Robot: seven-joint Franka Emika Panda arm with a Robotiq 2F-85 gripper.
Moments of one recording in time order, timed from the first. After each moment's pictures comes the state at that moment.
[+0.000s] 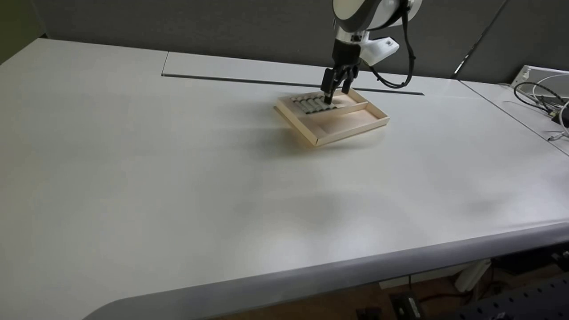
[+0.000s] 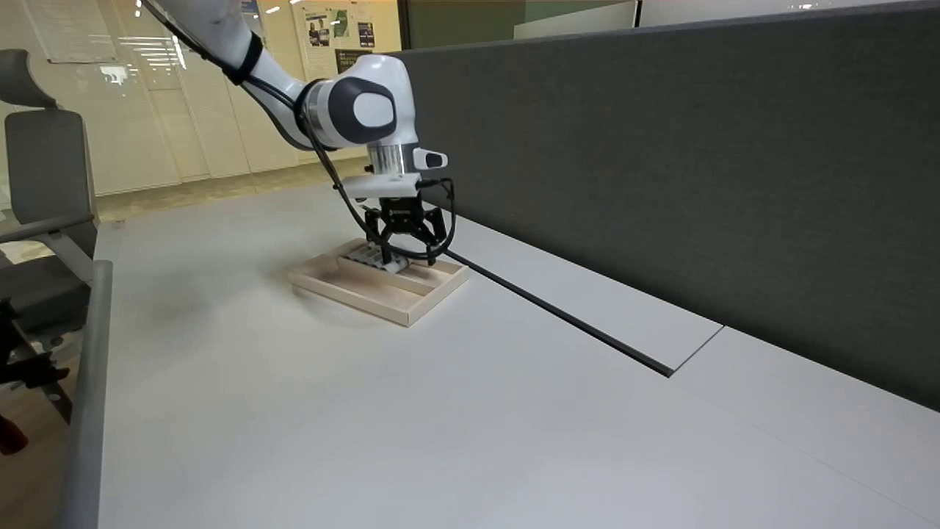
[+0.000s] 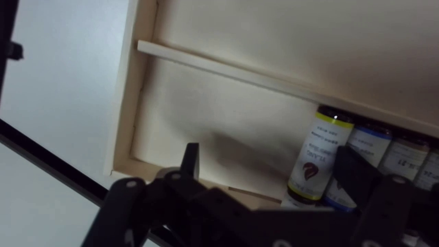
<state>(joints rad) 0.10 1.01 0.04 -1.37 -0.20 2.36 -0.33</state>
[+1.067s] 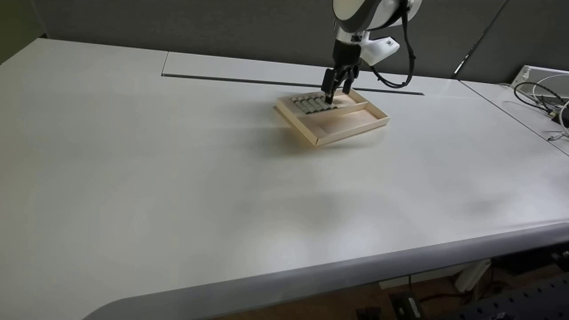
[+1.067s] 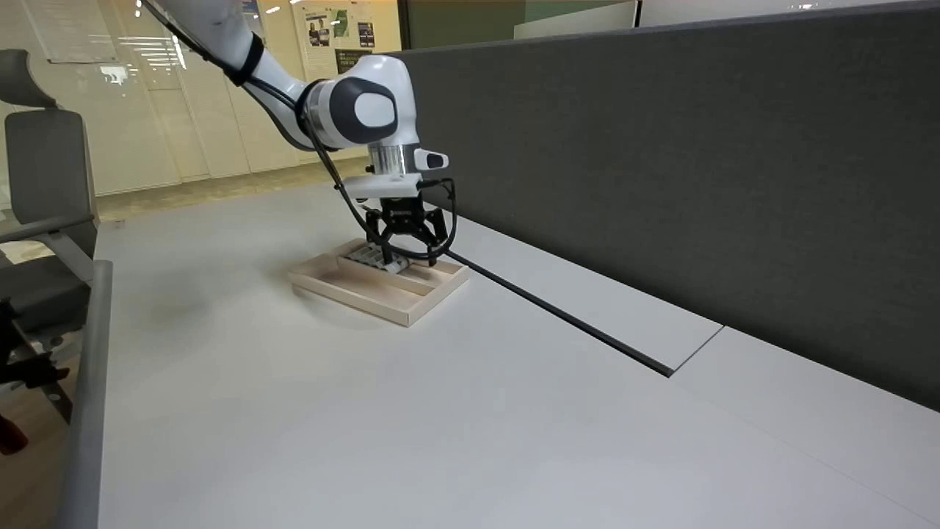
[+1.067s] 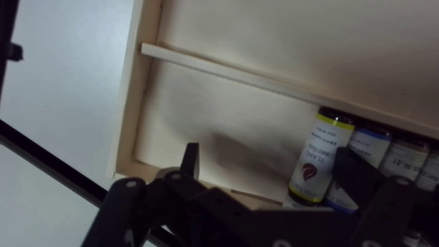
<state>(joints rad) 0.10 1.01 0.04 -1.36 -0.20 2.35 -0.33</state>
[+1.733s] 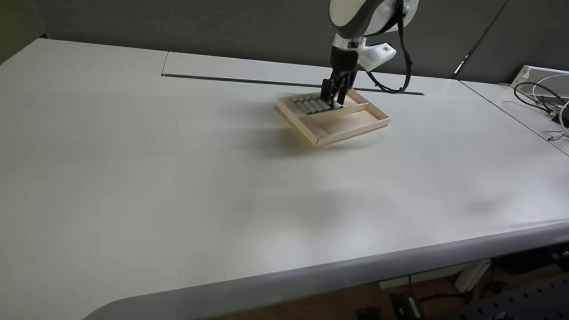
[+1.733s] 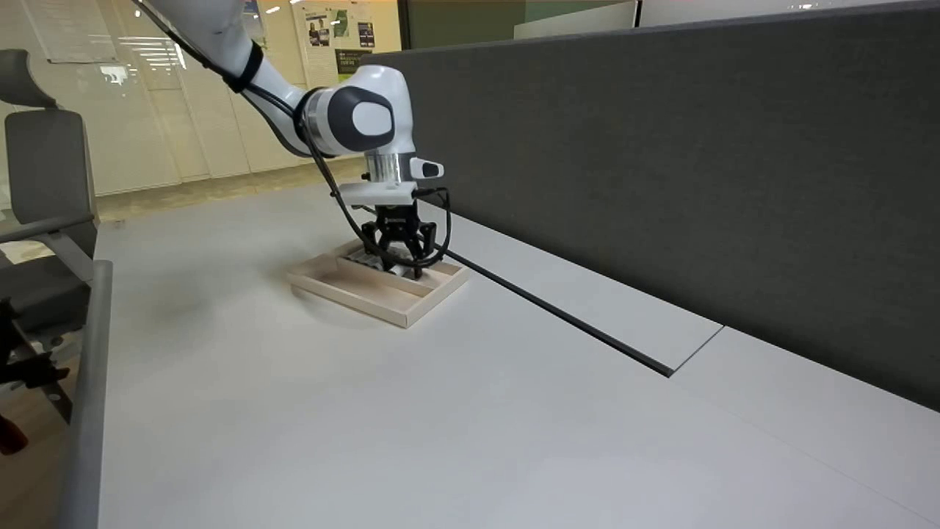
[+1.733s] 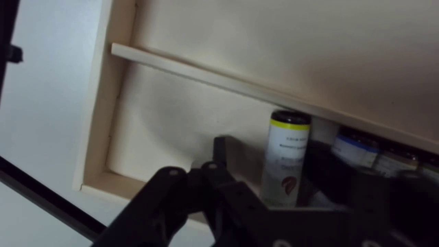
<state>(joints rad) 0.10 1.03 0.04 -1.36 -0.20 2.33 -0.33</state>
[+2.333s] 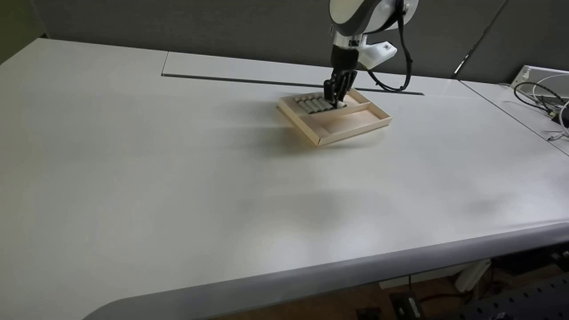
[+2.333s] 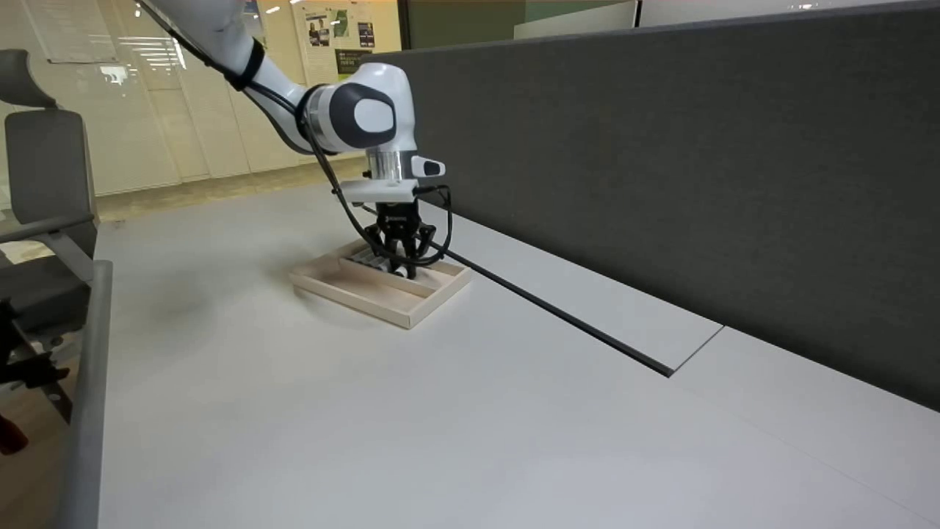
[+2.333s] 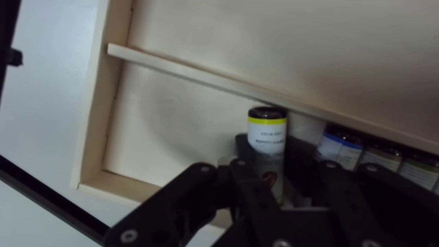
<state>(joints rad) 0.10 1.03 0.04 -1.35 -0.20 2.30 -0.33</state>
